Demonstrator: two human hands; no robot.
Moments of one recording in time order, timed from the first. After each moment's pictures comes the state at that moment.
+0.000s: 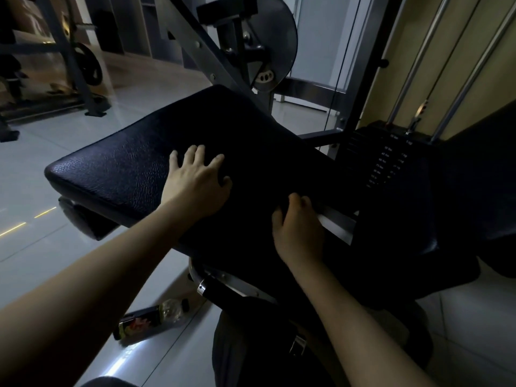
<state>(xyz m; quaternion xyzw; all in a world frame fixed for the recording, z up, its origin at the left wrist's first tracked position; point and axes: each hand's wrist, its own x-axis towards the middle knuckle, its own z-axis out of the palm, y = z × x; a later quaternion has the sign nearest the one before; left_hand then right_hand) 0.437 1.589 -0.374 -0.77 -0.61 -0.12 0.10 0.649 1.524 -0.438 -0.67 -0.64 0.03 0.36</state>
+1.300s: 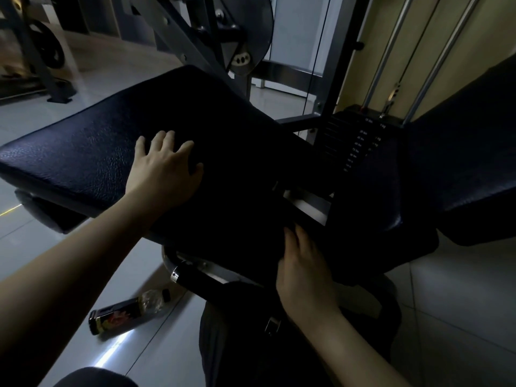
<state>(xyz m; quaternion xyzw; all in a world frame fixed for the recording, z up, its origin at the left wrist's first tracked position) 0.440 1.573 -0.371 -0.79 -0.59 -0.16 0.10 0.677 1.408 -0.455 -0.69 -0.69 0.07 0.22</state>
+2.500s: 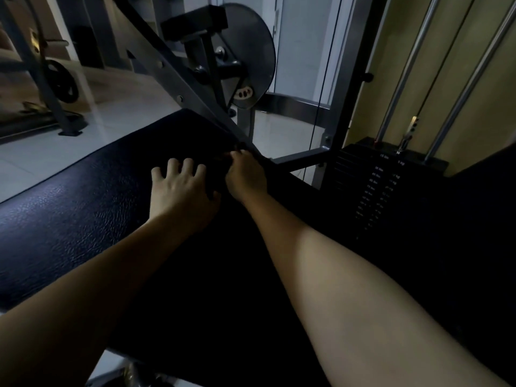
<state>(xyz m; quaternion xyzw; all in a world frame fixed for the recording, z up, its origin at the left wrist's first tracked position) 0.501 1.680 -0.347 -0.74 -0.65 -0.09 0.15 0.639 1.758 -0.370 -0.66 -0.68 0.07 0.32</state>
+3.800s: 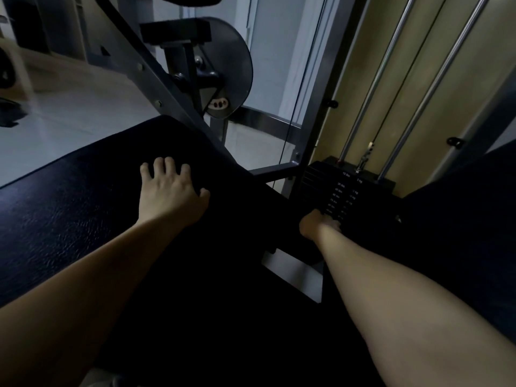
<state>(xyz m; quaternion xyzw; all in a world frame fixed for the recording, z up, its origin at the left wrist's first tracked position) 0.493 1.709 -0.349 -0.74 -0.65 -0.16 0.07 0.809 1.701 -0.395 -0.89 -0.43 0.13 -0.03</state>
